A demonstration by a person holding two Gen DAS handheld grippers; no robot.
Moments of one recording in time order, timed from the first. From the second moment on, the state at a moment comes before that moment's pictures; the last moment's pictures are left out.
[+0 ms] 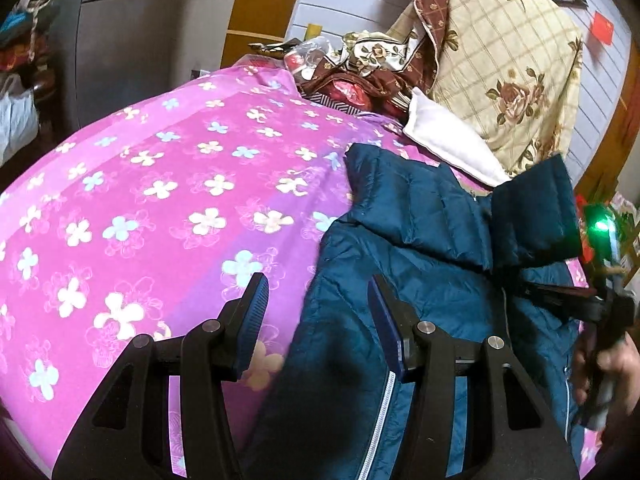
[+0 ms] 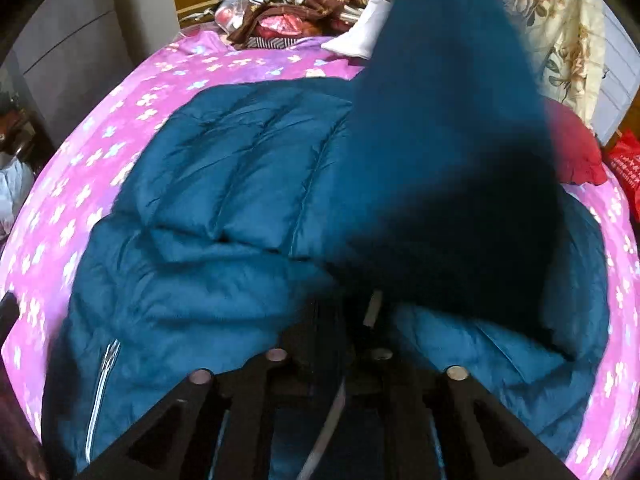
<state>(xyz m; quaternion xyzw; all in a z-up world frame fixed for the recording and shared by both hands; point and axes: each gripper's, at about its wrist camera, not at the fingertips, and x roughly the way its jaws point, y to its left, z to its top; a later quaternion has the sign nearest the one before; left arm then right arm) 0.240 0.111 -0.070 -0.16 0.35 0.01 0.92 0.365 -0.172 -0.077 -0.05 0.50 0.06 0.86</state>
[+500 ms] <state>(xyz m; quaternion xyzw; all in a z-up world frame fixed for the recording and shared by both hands) 0.248 0.122 -0.080 -0.19 0.37 0.00 0.91 0.375 -0.210 -0.037 0.06 0.44 0.02 0.90</state>
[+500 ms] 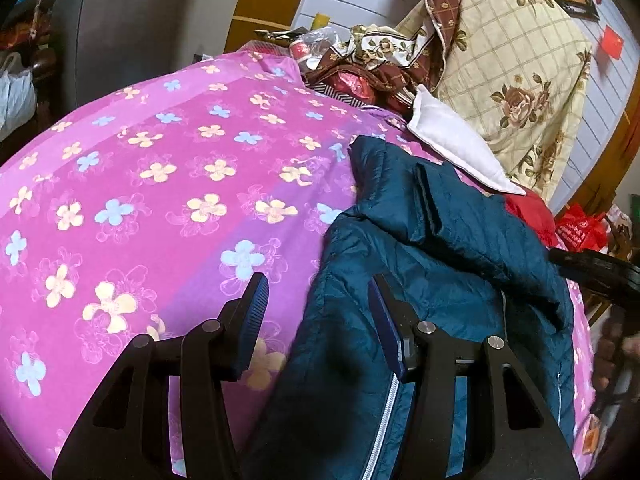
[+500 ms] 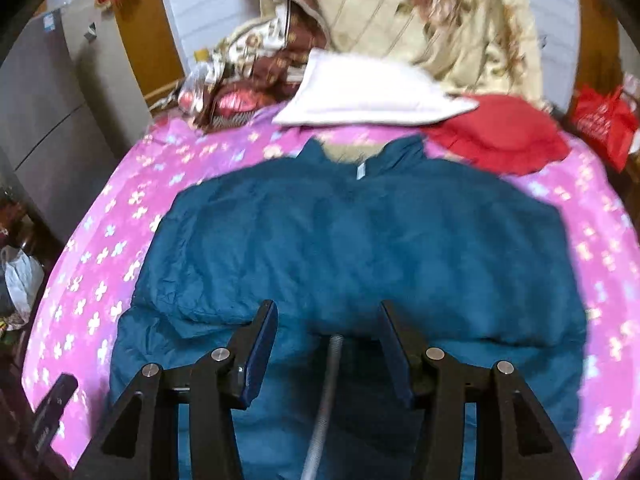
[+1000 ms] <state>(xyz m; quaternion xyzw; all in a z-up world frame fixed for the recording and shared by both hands) 0.256 0.137 -0.084 -0.19 0.37 0.01 0.91 0.469 -0.087 -0.106 -0.02 0.51 0.05 0.86</state>
